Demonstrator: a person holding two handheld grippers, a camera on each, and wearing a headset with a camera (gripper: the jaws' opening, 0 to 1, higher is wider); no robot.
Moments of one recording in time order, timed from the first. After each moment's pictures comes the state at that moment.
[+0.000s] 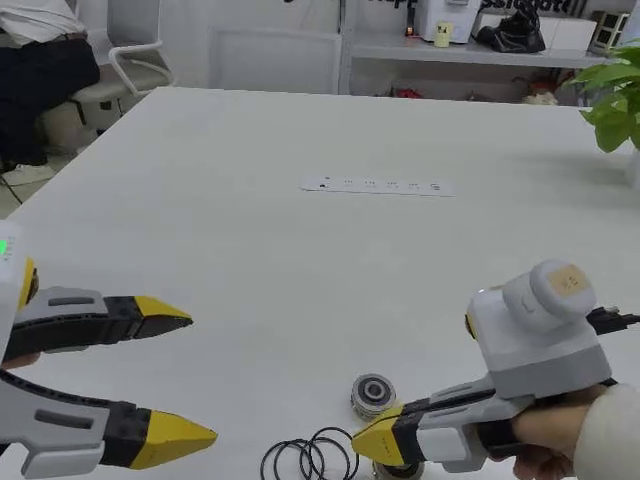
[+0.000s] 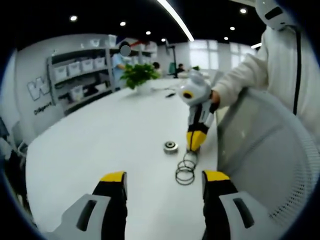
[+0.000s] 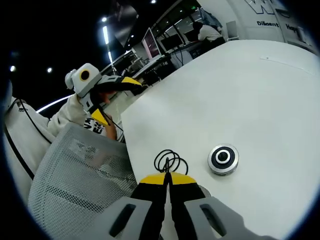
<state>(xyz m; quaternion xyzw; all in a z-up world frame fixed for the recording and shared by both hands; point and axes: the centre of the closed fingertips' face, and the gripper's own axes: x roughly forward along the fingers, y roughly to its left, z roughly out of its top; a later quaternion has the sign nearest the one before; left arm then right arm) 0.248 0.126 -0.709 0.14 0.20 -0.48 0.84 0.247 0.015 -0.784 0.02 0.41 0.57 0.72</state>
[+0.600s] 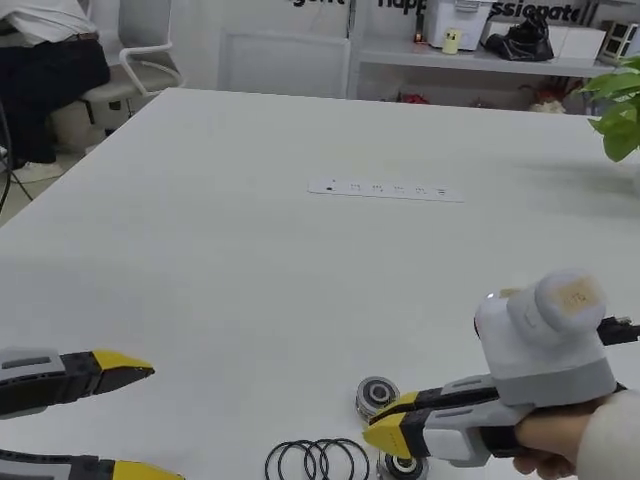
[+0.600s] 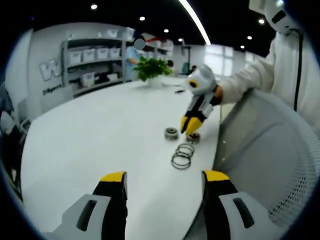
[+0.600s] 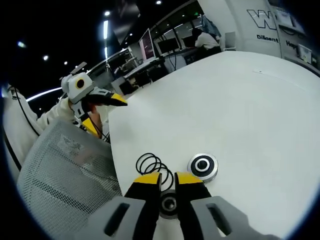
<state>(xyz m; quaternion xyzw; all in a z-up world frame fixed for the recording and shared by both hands) 0.229 0.142 -0.735 0.09 0.23 -0.45 0.86 0.274 0.003 -0.781 -0.02 0.36 0.54 0.76</state>
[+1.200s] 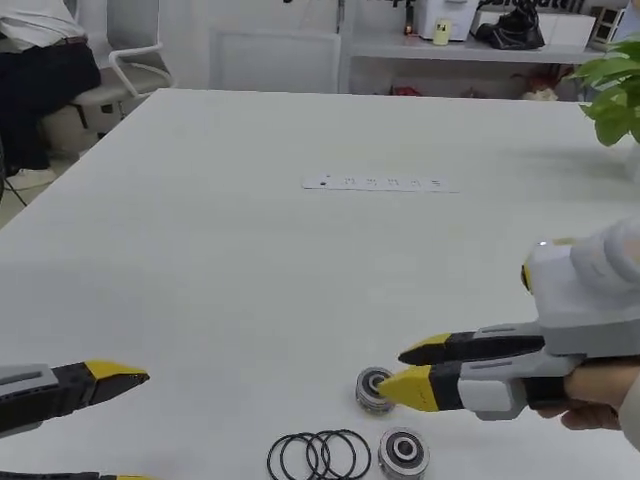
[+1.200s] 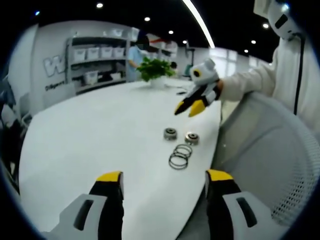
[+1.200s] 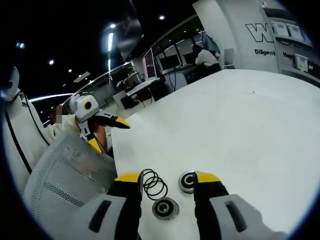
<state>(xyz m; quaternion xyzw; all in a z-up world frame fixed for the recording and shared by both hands) 0.223 0.142 -0.735 0.07 0.23 -0.44 0.87 0.288 -0.014 -0.735 0.00 0.30 0.54 0.78</state>
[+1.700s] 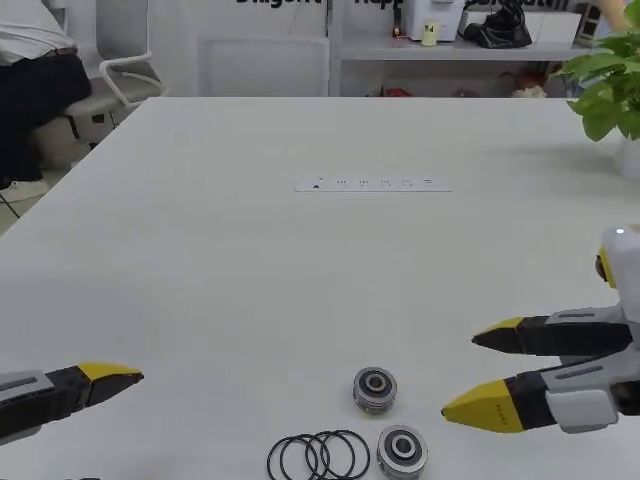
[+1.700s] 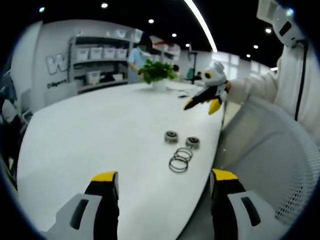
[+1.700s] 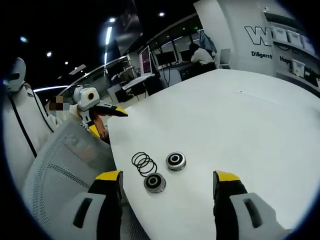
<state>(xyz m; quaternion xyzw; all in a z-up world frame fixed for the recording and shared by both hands) 0.226 0.141 -0.734 0.06 0.23 -0.43 0.87 0.277 -0.070 -0.733 -0.04 0.31 0.52 0.79</state>
